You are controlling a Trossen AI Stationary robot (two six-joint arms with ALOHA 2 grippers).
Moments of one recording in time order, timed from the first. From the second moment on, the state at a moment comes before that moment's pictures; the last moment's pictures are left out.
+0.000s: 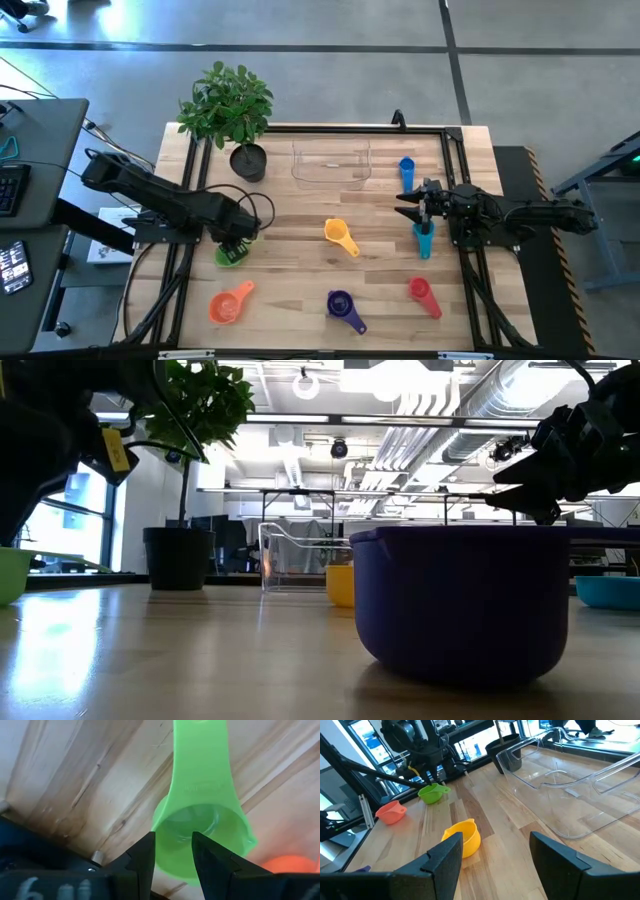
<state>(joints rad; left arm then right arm) -0.25 1.29 0.77 -1.10 0.14 -0.91 -0.09 0.21 0.01 0.02 0.06 0.39</state>
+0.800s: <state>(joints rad) -0.25 1.30 0.77 -1.10 0.13 -0.86 -0.09 0.21 0.01 0.02 0.06 0.39</state>
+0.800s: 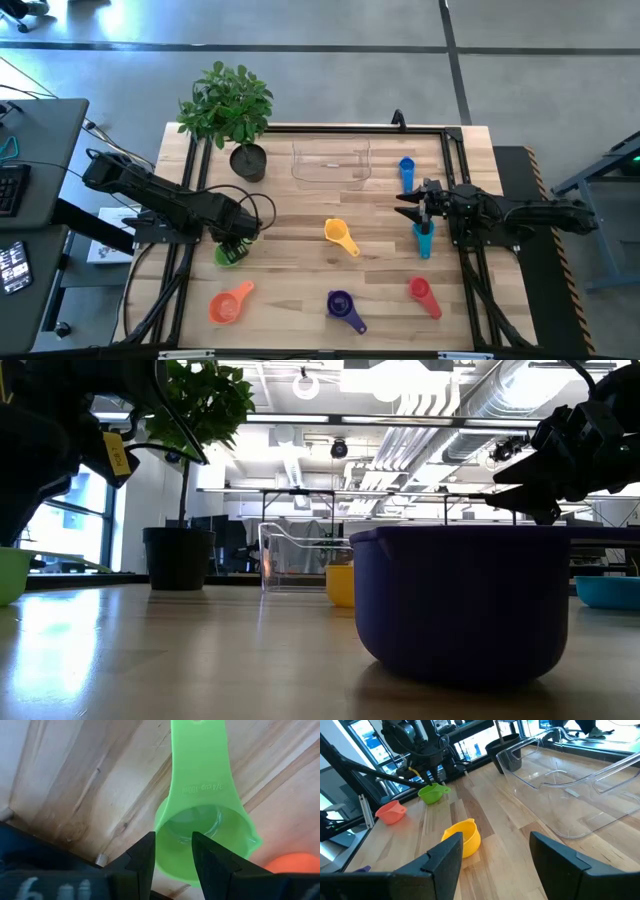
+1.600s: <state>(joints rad) -0.25 1.45 0.77 -1.10 0.15 -0.85 -0.09 0.21 0.01 0.02 0.06 0.39</state>
